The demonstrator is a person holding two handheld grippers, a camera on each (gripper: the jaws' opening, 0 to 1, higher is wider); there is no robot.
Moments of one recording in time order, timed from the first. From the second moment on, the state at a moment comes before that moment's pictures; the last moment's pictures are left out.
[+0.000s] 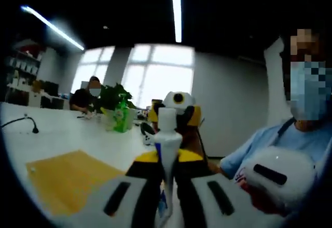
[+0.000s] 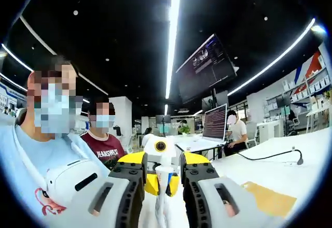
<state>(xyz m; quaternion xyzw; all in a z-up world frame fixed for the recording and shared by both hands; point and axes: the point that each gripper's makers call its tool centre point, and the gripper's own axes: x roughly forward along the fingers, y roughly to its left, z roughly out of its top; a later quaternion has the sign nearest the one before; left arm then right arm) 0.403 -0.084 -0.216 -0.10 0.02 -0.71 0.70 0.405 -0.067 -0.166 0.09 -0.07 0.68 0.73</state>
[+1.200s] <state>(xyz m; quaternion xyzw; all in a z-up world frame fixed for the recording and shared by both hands) 0.409 -0.082 -0.216 -0.04 0.00 -0.66 0.75 0.402 -0.042 -0.180 0.09 -0.04 0.64 0.76</state>
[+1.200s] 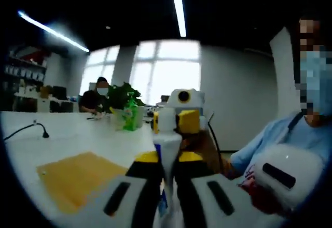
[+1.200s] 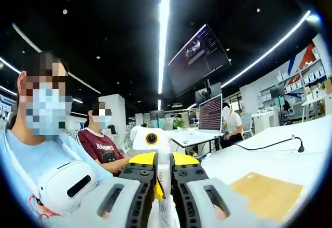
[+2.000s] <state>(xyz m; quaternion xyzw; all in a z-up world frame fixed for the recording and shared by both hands) 0.446 -0.051 -0.194 -0.10 -0.02 -0.53 0.84 0.440 -0.017 -0.157 0.10 -0.09 0.46 0.88</state>
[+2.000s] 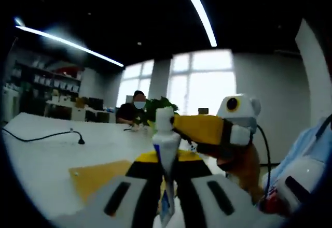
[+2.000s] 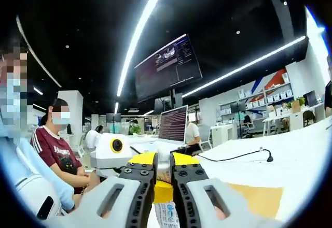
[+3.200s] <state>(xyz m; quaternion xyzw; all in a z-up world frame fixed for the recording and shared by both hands) 0.446 -0.052 -0.188 -0.05 -0.03 -0.47 0.88 0.426 -0.024 -0.149 0.04 -0.17 0.36 0.91</state>
